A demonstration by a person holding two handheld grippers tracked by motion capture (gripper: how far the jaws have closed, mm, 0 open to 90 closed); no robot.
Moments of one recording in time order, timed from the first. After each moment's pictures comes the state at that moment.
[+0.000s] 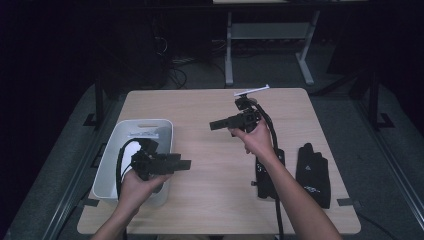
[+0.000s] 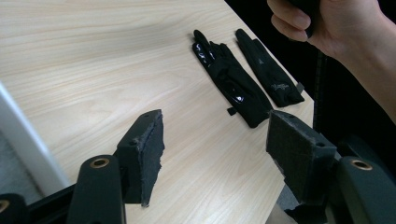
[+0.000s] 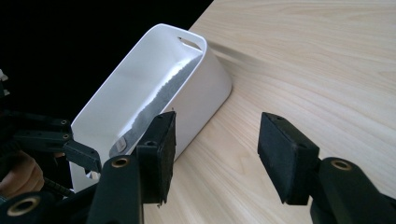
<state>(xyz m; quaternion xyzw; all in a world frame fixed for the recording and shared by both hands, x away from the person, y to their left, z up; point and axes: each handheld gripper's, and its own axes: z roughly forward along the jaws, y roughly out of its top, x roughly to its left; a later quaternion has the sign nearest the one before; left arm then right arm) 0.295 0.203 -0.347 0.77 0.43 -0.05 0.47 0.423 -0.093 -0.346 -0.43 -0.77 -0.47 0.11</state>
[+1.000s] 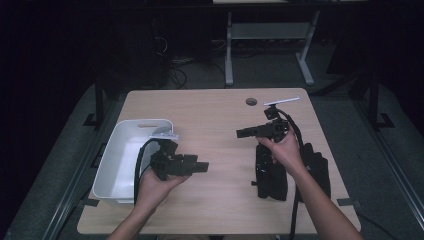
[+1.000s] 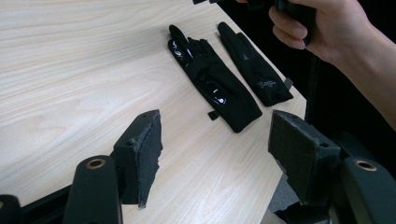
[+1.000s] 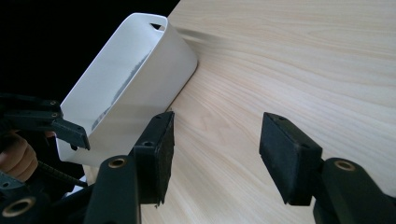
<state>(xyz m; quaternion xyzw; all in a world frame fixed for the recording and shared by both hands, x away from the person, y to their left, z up) 0.298 0.162 -0.354 0.78 0.40 -0.07 0.47 0.402 -0.167 -0.367 -0.46 -0.75 -0.46 0.11</state>
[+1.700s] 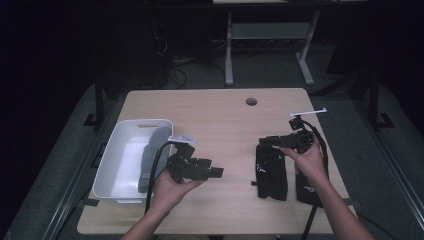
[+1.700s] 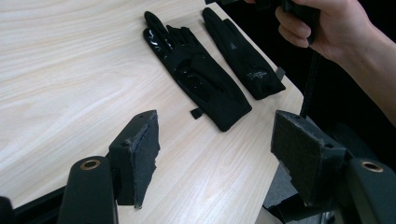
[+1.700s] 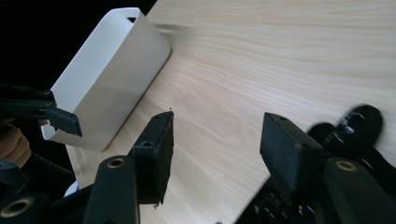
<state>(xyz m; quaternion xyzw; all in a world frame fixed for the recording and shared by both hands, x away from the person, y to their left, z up) 0.298 0.126 -0.366 0.80 0.38 -0.08 0.46 0.375 -0.230 -0.385 -0.49 -0.73 -0.46 0.09</state>
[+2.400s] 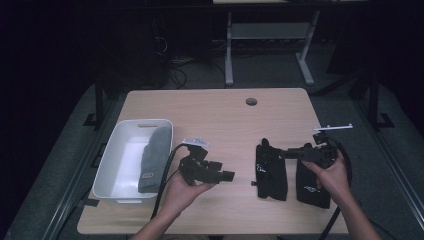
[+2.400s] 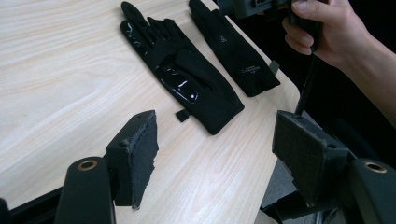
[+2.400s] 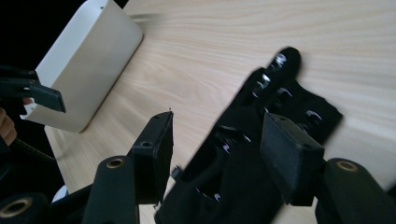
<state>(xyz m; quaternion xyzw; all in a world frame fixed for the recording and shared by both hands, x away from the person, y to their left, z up) 0.298 0.099 -0.377 0.81 0.36 -0.10 0.45 0.341 -0.289 -0.409 -0.52 -0.72 -0.46 0.08</state>
